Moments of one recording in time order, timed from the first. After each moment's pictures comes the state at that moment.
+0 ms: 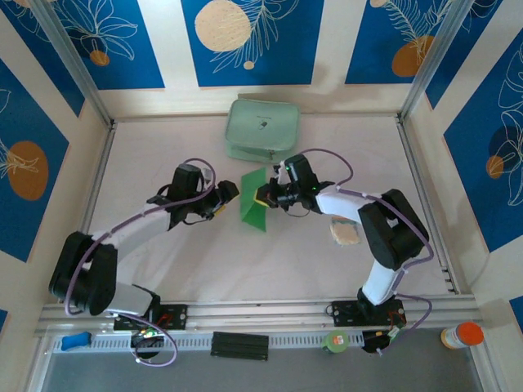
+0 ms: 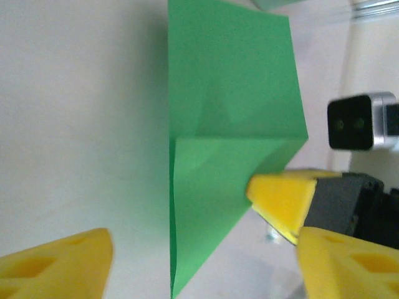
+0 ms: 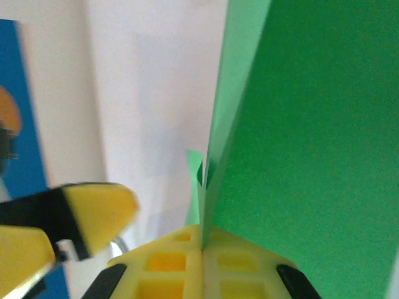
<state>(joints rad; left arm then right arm) -0.43 1.38 0.78 -0.12 0.47 -0.99 0.53 1.73 0.97 0.06 -0.62 0.95</state>
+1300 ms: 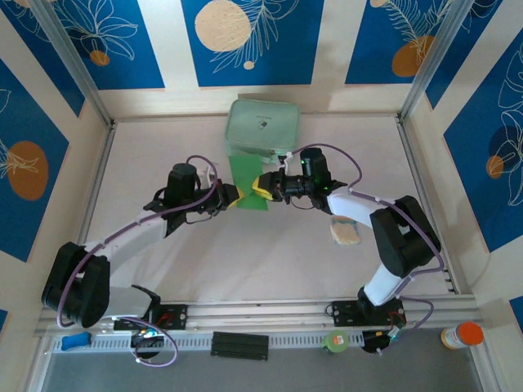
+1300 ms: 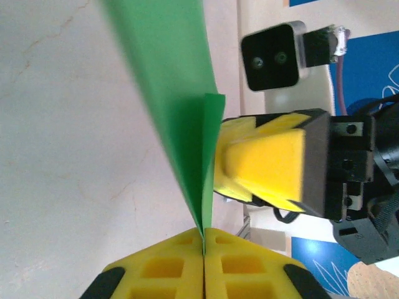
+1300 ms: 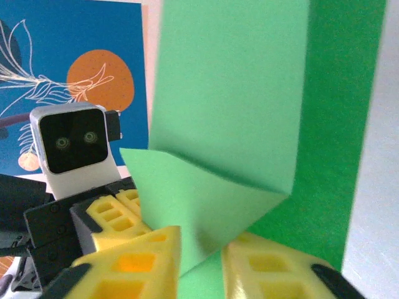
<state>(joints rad) -0.45 1.32 0.74 0.08 0.65 -1.02 0.46 1.65 0.91 0.27 -0.88 1.12</state>
